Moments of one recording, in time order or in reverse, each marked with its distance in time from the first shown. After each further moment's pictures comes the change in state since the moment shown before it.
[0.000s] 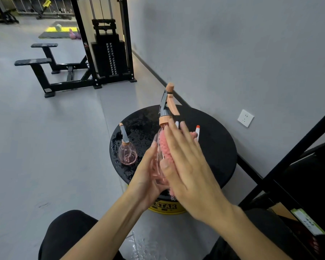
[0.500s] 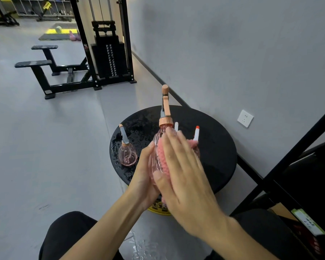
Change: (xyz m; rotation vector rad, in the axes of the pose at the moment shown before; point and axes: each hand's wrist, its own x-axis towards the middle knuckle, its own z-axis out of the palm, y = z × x) left_hand 0.001 0.001 0.002 -0.044 -0.040 -0.003; right_hand -0.012 -0.013 0.010 -0.091 0.024 0.037
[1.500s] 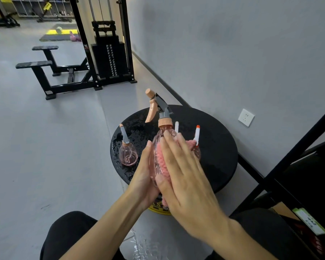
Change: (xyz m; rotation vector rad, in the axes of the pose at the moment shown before) left_hand 0.002 -0.003 -0.001 -0.040 0.045 -0.028; right_hand -0.007 0.006 0.002 -0.006 -0.027 -0.034
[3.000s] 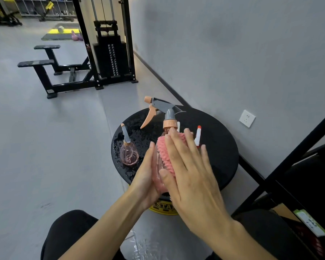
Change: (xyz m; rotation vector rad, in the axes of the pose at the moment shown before) left_hand 0.003 0.000 -0.007 0.023 0.055 -0.092; right_hand 0.005 -0.003 -0.002 -0.112 0.099 0.054
